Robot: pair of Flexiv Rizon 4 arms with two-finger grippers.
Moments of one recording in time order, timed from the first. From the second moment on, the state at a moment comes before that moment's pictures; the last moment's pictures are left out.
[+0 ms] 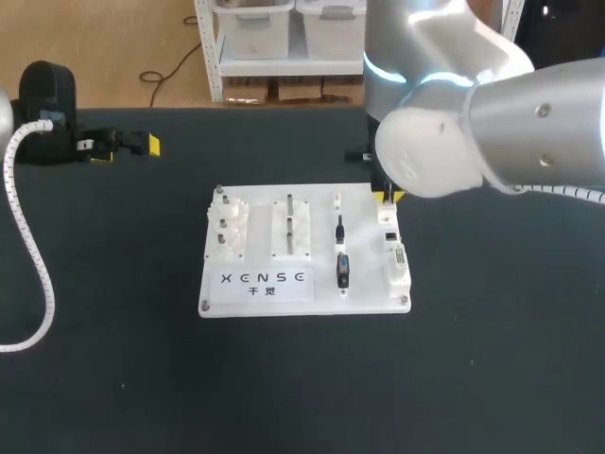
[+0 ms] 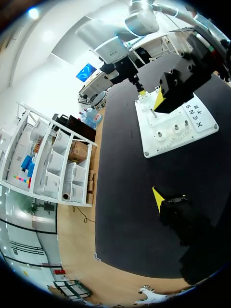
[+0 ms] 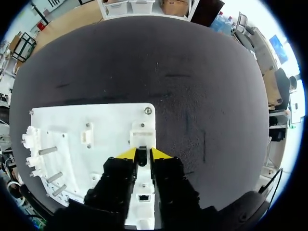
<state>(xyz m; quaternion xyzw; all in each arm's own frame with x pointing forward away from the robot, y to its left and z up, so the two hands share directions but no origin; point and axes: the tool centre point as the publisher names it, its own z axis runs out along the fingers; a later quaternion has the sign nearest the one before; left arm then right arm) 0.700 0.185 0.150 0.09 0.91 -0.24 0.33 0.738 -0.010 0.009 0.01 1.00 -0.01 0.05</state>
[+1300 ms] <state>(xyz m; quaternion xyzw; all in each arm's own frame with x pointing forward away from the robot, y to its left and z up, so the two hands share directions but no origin) 0.700 0.185 0.150 0.09 0.91 -0.24 0.33 0.661 0.058 0.024 -0.04 1.00 0.04 0.04</state>
